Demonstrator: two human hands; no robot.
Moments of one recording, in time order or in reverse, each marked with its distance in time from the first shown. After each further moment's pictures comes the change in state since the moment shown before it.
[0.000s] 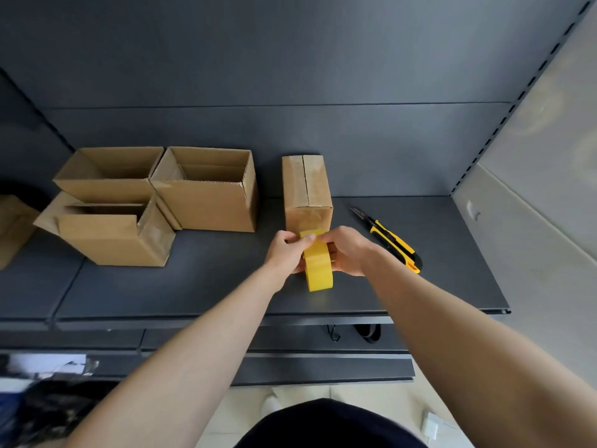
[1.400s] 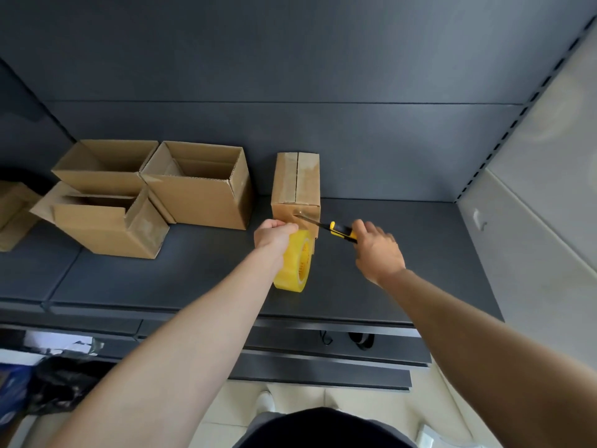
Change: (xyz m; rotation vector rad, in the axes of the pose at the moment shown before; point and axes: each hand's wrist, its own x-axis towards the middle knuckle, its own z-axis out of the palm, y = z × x) left_hand -0.001 0.038 0.027 -0.122 0.302 -0.118; right_hand 0.001 0.021 -0.083 -1.508 0.566 -0.584
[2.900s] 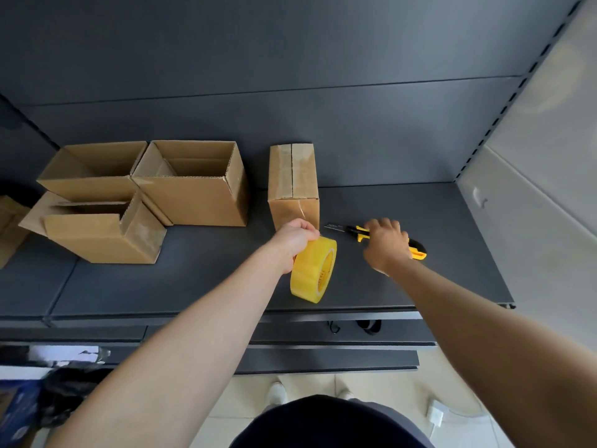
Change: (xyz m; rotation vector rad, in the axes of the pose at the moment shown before) left_hand 0.006 -0.010 0.004 0.254 -0.365 0.013; right_hand 0.003 0.006 0.021 0.074 -0.138 0.289
